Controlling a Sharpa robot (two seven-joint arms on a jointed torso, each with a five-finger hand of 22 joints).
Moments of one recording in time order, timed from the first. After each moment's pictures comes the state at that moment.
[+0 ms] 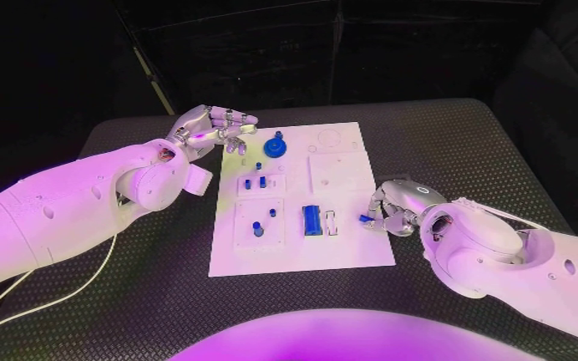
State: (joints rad) left arm 1.04 -0.85 0.09 1.41 -0.24 -0.10 0.31; left_hand 1.37 -0.10 0.39 0.01 0.06 1.06 0.16 0.14 0.08 1.17 0.08 0.22 0.14 1.25 0.00 1.00 0.57 0.16 1.19 0.10 0.48 0.95; right arm 0.79 -1.07 0.12 1.91 -1.69 -0.29 -0.63; right_hand 1.44 0.01 0.00 0.15 0.26 1.02 0.06 0.36 0.33 1.43 -0.01 1.34 1.35 1.46 -0.08 1.53 1.31 0.07 1.43 0.04 1.42 1.28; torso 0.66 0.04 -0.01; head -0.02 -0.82
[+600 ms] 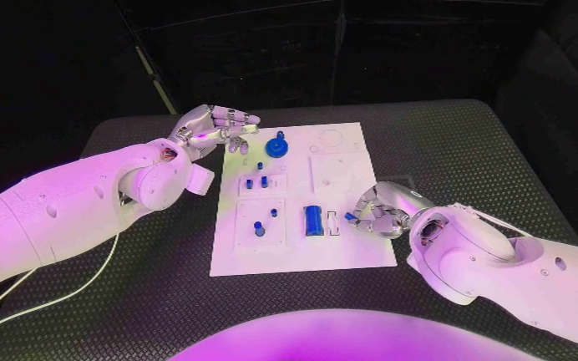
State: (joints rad) left arm 1.04 -0.85 0.09 1.42 -0.24 -0.10 0.32; left_hand 1.38 -0.10 0.39 0.00 0.06 1.06 0.16 0.15 0.08 1.17 0.08 0.23 0.14 1.25 0.00 1.00 0.57 0.17 1.19 0.10 0.48 0.95; right arm 0.78 -1.02 0.11 1.93 -1.52 -0.41 -0.60; right_hand 1.42 -0.01 0.13 0.19 0.30 1.03 0.07 0.34 0.33 1.44 -0.02 1.34 1.32 1.46 -0.08 1.53 1.31 0.07 1.43 0.03 1.42 1.30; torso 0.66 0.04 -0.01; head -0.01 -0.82
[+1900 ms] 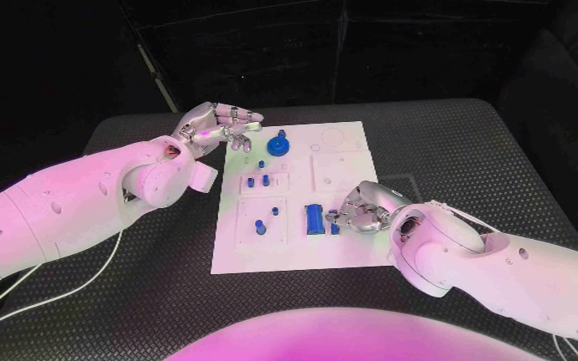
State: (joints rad) left arm 1.04 -0.85 0.09 1.42 -0.24 -0.11 0.32; left_hand 1.38 -0.09 0.39 0.00 0.06 1.06 0.16 0.15 0.08 1.17 0.08 0.23 0.15 1.25 0.00 1.00 0.57 0.17 1.19 0.10 0.48 0.95; right arm 0.78 -0.91 0.11 1.85 -1.48 -0.41 -0.62; right_hand 1.16 -0.09 0.08 0.29 0.32 1.10 0.04 0.35 0.37 1.45 -0.03 1.34 1.31 1.47 -0.08 1.53 1.31 0.07 1.43 0.03 1.42 1.30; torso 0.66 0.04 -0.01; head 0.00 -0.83
